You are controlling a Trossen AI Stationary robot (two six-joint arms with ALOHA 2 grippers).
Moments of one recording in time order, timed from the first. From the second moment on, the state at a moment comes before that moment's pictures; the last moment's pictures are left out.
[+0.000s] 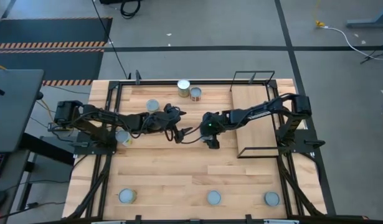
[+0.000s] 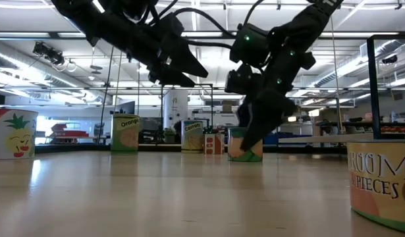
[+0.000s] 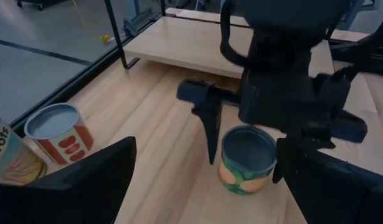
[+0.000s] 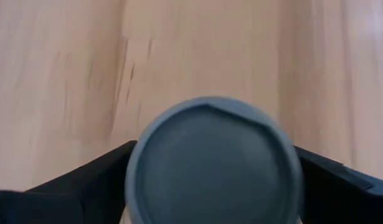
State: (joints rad) left arm 0.02 1.49 0.75 0.34 -0.33 -0.14; right arm -0.10 1.76 0.94 -0.19 -0.04 -0.13
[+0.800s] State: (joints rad) left arm 0.02 1.49 0.75 0.34 -0.36 -0.18; right arm -0.52 1.25 0.78 -0.52 0.49 0.24
